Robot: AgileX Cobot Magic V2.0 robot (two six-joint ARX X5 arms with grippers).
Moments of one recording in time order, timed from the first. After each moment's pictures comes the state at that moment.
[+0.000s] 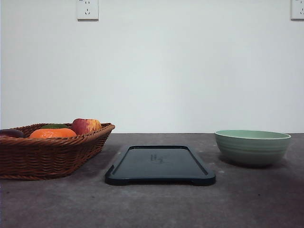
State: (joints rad) left_arx 0.05 0.00 0.03 0.13 0.16 -0.26; right_arx 0.05 0.00 0.02 -0.12 -0.02 0.14
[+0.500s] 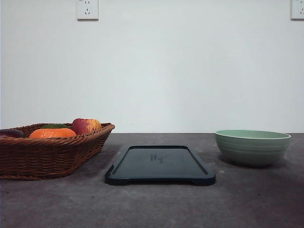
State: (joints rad) left_arx 0.05 0.00 0.03 0.32 0.15 -0.36; right_arx 0.05 0.00 0.02 -0.09 -0.03 0.29
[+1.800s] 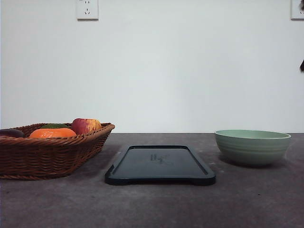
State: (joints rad) left_arx 0.05 0.83 0.74 -0.47 0.29 -0.24; right_arx 0.05 0.85 0.60 -0.25 -0.26 0.18
